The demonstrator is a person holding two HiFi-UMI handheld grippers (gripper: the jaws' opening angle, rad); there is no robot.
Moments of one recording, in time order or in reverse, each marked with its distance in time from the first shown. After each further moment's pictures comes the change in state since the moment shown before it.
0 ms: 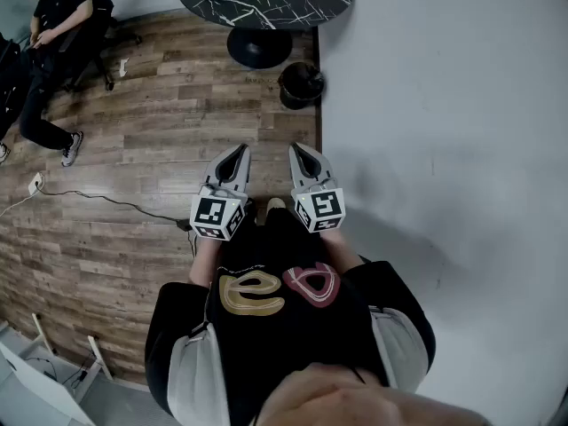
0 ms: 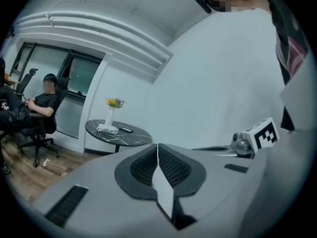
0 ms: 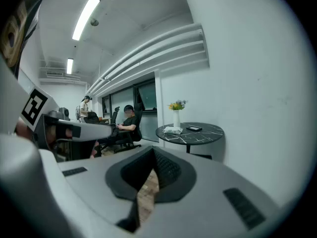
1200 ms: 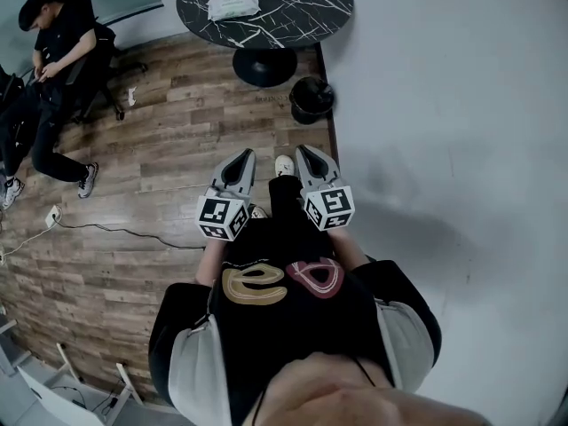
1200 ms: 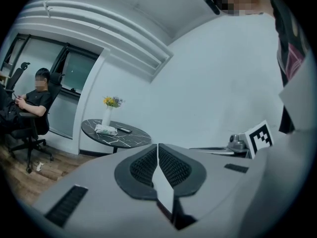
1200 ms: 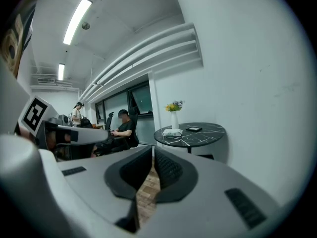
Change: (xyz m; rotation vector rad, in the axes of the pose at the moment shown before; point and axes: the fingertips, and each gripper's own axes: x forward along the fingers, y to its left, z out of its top) left arm 0.007 0.065 0.011 -0.003 0.023 -0.086; right arm 0.053 0.018 0.006 0.083 -0.038 -0.050
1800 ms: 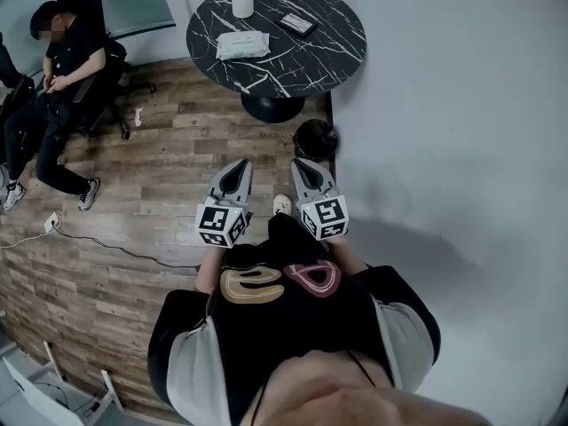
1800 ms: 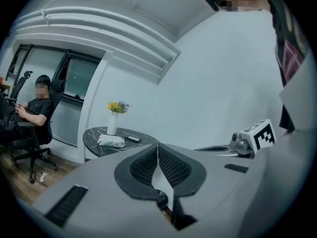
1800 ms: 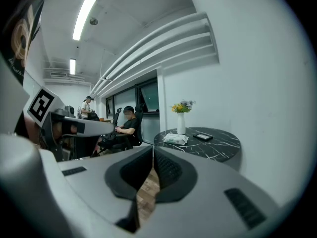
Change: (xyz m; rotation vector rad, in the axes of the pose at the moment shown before) left arm 0.113 0.064 0.053 0.028 -0.039 0.104; right arm 0.118 -0.066 0.047 -0.115 0.026 0.128
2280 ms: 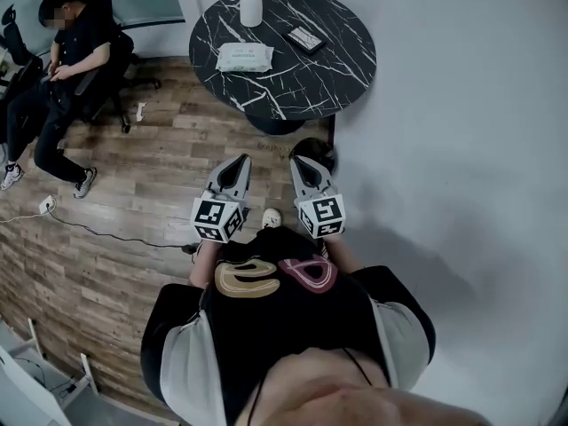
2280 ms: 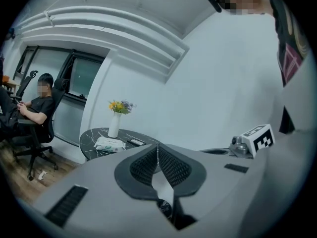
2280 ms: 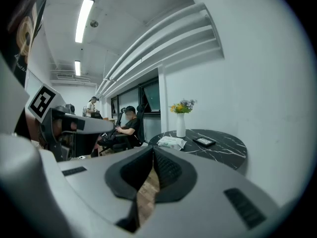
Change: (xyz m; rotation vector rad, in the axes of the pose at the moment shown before) left arm 0.103 0.013 0.021 -0.028 -0.013 0.073; right arm 0.064 -0.092 0.019 -0.024 0.004 0.079
